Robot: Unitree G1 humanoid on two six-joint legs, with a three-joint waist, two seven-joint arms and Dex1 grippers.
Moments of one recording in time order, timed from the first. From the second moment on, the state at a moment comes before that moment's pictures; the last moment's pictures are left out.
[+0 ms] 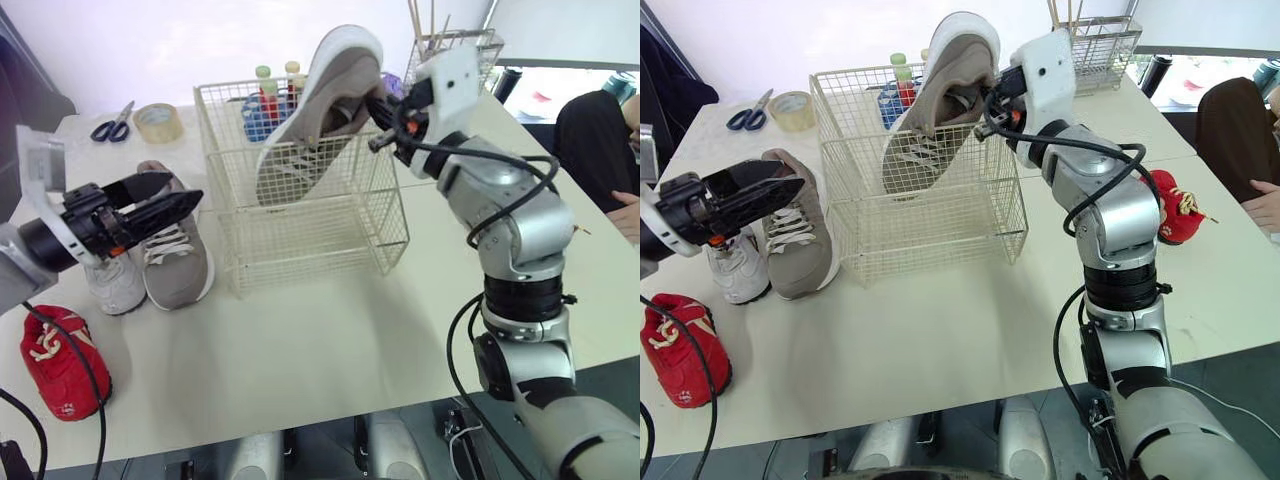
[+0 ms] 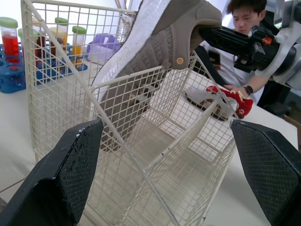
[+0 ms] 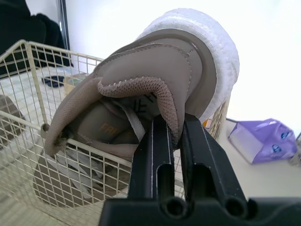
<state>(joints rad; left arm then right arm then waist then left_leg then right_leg) -0.27 0.92 0.56 -0.33 -1.27 0.92 -0.56 -0.92 -0.36 0.03 -0.21 0.25 0.79 0.30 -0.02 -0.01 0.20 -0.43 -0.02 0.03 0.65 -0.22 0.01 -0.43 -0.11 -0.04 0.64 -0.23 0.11</state>
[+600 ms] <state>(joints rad) -0.28 0.90 0.55 -0.33 -1.25 0.92 -0.56 -0.96 -0.40 0.06 -0.19 0.10 0.50 0.31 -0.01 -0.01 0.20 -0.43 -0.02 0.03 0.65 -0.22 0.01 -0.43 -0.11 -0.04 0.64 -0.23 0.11</state>
